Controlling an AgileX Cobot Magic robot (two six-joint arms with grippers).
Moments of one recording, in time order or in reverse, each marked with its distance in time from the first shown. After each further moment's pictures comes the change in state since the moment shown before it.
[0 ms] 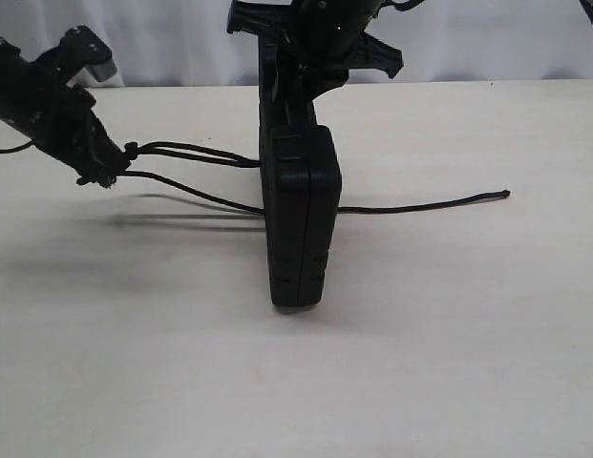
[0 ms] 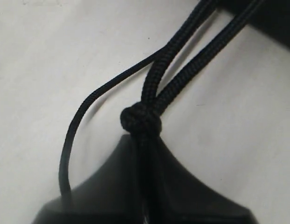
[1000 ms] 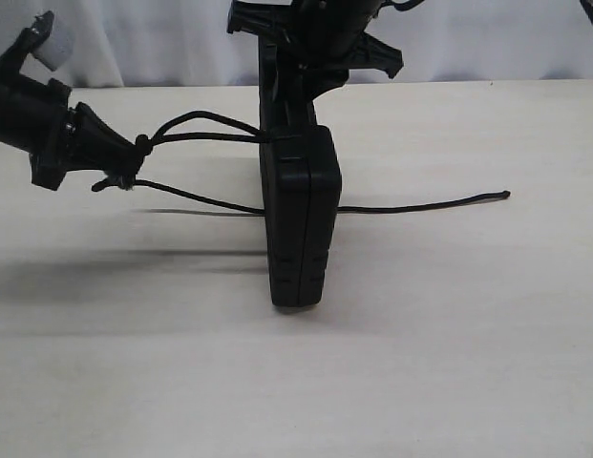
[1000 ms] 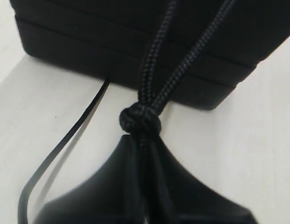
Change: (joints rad) left arm 0.117 -0.048 0.113 -0.429 0.307 0.545; right arm 0.000 0.000 0.000 0.000 0.000 0.000
